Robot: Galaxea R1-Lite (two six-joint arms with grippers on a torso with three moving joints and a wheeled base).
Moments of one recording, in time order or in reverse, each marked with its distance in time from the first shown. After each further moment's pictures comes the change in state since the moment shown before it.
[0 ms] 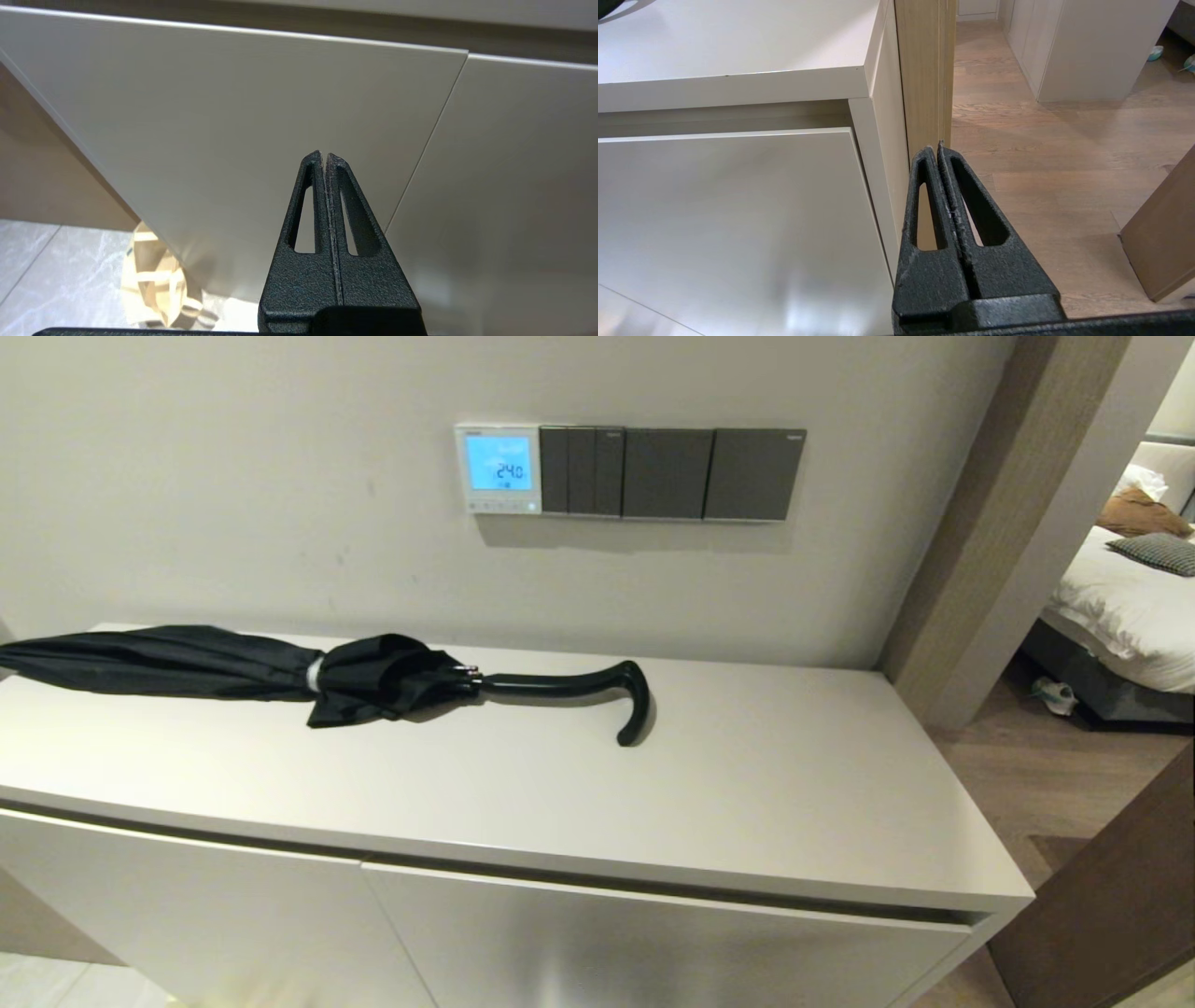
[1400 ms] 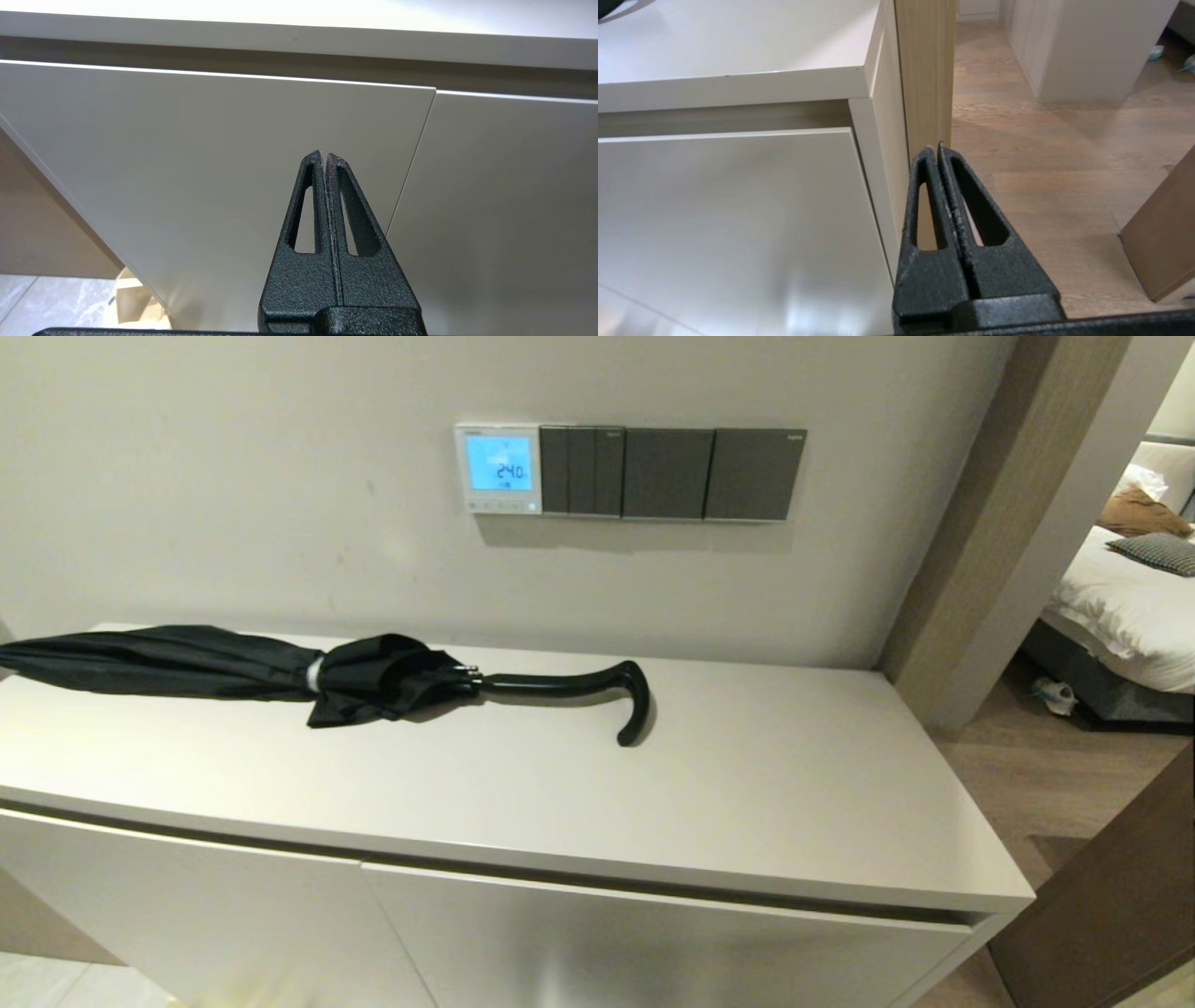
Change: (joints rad) left arm -0.001 -0.032 0.074 -0.155 -0.050 0.011; right arm 0.001 0.000 0.000 0.000 0.000 0.000
